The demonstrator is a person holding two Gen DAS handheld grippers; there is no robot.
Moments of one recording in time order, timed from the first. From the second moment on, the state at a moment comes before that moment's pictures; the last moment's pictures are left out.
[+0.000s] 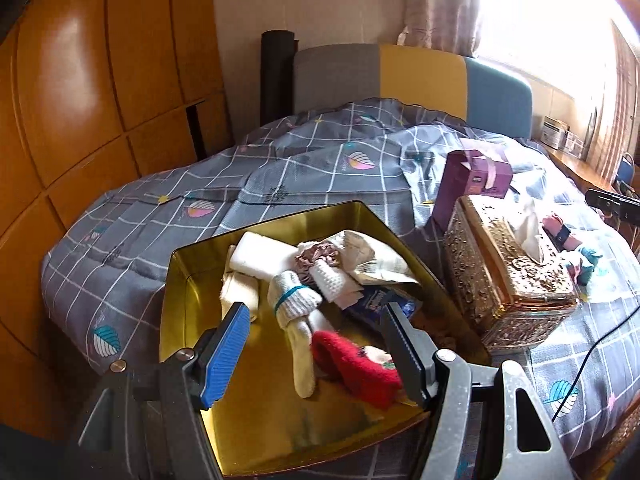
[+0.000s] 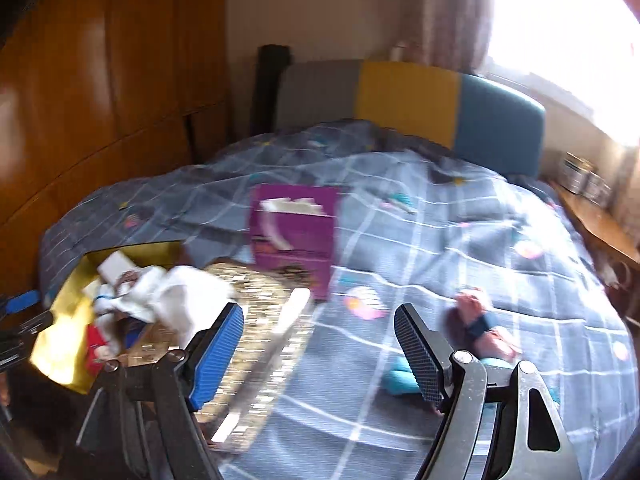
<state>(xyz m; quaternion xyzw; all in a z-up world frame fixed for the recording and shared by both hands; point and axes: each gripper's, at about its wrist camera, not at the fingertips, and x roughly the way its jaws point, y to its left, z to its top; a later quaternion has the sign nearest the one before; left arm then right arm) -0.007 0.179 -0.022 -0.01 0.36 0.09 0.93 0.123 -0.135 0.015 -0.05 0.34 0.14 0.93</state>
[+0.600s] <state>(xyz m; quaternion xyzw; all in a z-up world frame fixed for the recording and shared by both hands) 0.016 0.111 0.012 0.05 0.33 0.02 0.94 0.166 -0.352 -0.064 0.12 0.41 -0.12 0.90</state>
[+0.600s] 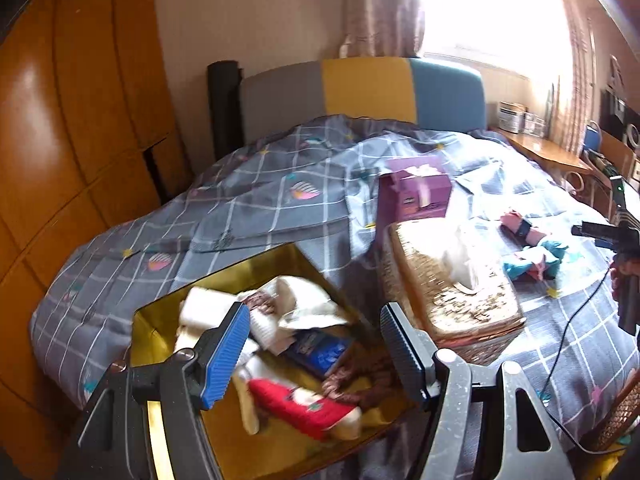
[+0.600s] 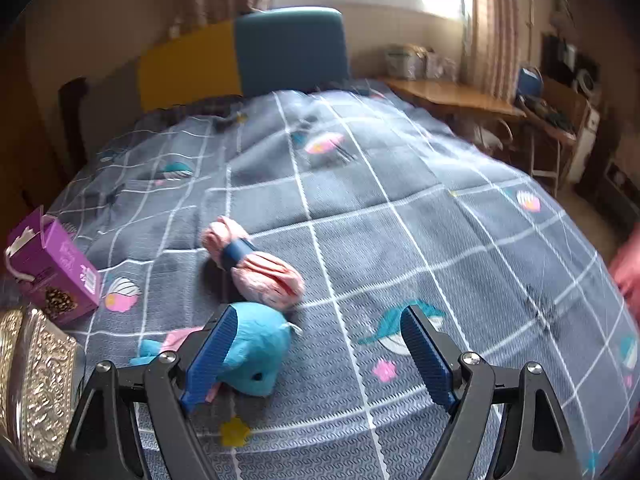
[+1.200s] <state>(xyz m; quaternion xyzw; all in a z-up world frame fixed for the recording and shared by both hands) 0.057 0.001 0.019 0.12 0.33 -0.09 0.93 0.157 -0.380 -0.067 0.21 0.41 -0.14 0.87</state>
